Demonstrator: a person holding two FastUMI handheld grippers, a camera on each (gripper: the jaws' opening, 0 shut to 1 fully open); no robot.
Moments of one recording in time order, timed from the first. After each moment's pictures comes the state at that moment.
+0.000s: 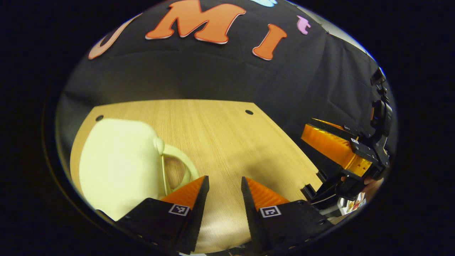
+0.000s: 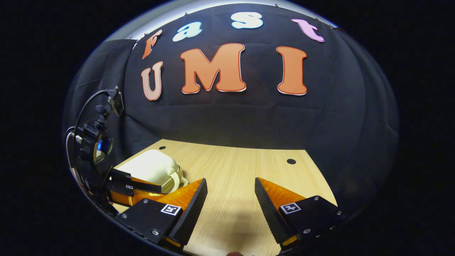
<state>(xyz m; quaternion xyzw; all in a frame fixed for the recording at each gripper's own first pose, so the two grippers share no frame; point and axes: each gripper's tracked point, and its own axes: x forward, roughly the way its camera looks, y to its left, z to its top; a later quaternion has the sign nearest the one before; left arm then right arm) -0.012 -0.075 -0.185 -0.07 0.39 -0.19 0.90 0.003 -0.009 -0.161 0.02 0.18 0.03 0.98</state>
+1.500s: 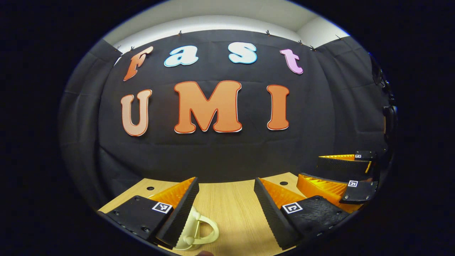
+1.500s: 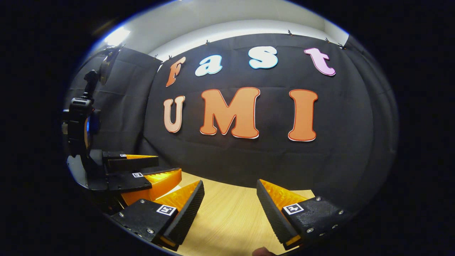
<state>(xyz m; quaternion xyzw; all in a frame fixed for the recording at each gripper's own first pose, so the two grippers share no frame) 0.003 -0.061 -0.033 0.02 0.09 0.00 1.00 0.005 -0.006 -0.083 0.00 0.01 0.10 0.99</state>
